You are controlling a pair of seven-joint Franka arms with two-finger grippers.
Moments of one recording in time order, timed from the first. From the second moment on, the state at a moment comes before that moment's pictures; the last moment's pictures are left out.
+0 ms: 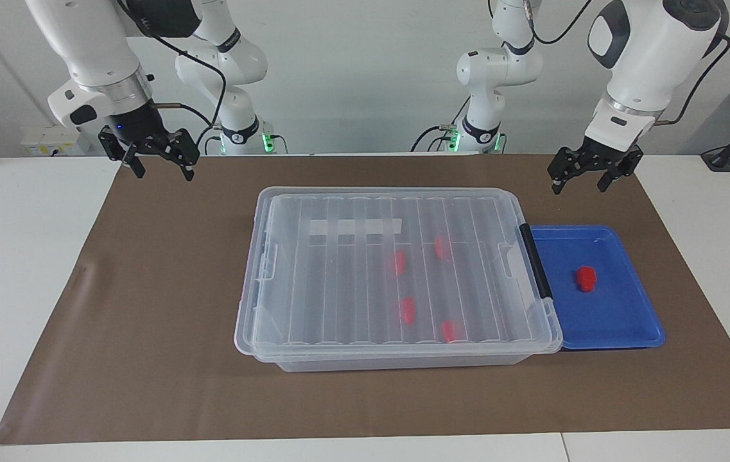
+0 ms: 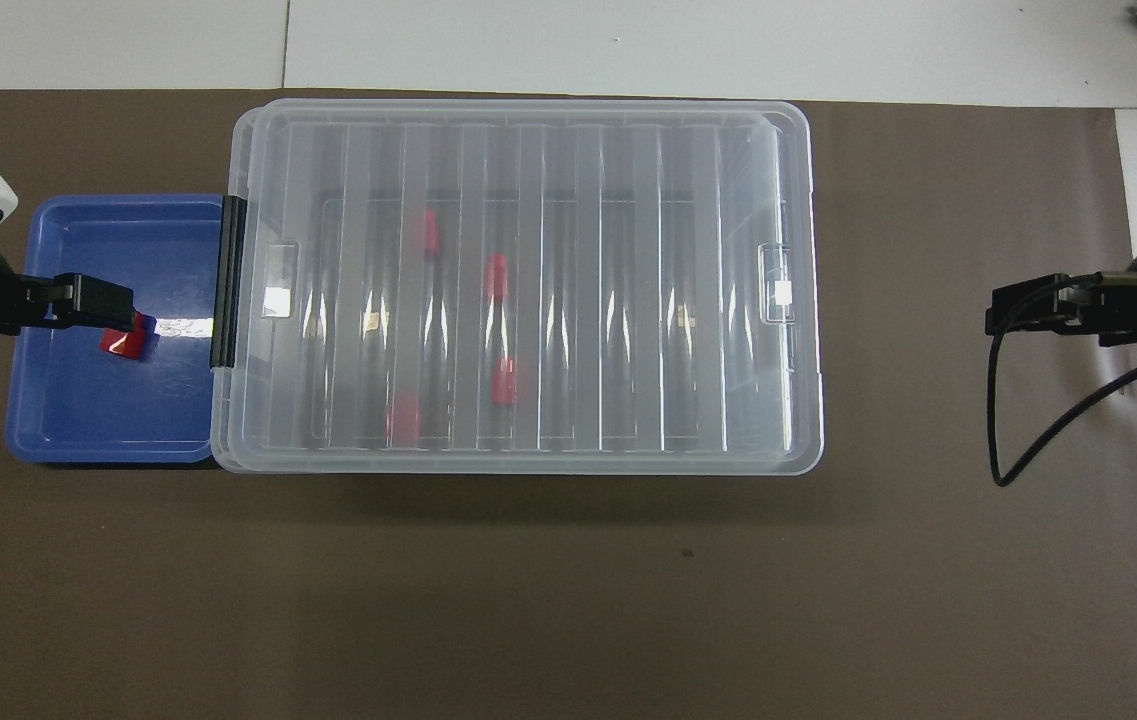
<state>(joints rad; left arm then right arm) 0.02 -0.04 -0.12 -1.71 0.01 1.71 -0.06 0.14 -0.04 -0.09 -1.67 0.02 1.72 0.15</state>
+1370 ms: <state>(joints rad) 0.02 -0.04 -0.12 -1.71 0.01 1.72 -0.06 0.25 0.25 -0.08 -1.70 -0.01 2.06 0.15</state>
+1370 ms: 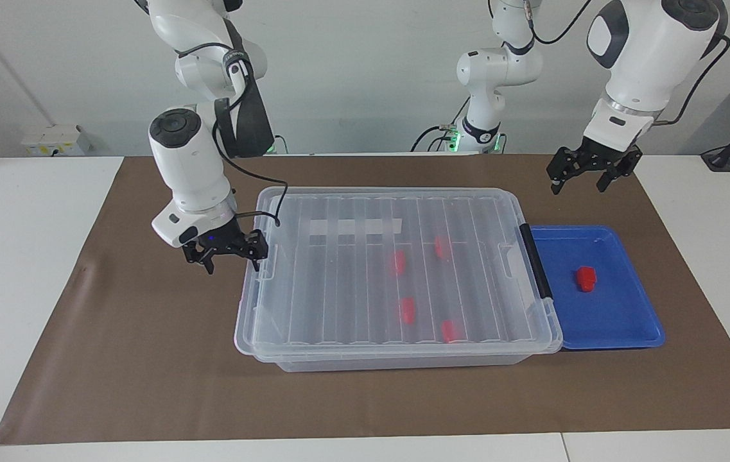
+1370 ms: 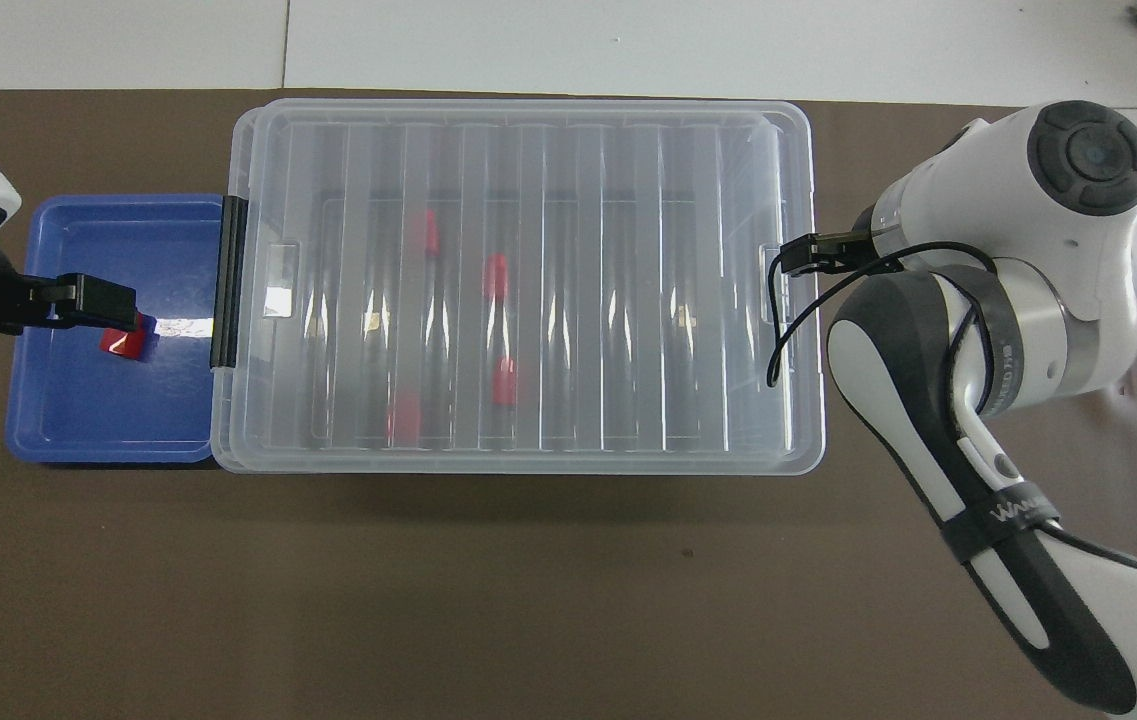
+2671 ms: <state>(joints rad) 0.15 0.00 -0.09 -1.92 0.01 2.00 0.03 0.14 0.24 -0.09 -1.68 -0.12 1.94 0.15</state>
